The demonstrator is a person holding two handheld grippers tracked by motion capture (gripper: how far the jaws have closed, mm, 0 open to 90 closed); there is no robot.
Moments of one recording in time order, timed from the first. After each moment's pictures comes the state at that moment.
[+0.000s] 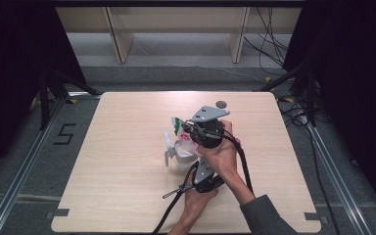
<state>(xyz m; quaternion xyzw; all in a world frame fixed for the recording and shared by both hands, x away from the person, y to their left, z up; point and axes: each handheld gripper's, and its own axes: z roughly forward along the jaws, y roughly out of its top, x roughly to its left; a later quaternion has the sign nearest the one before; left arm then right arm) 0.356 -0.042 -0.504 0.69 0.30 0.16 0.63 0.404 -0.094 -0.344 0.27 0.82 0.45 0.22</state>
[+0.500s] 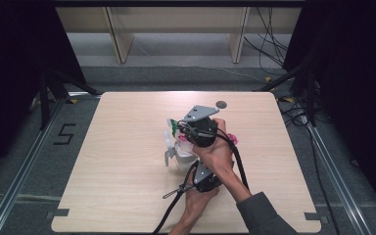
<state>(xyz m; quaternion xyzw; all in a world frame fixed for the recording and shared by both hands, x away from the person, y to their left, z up) 0.357 -0.040 -0.499 0.70 0.29 0.18 0.63 0.406 -0.079 -0.342 0.27 0.84 0.42 0.22</state>
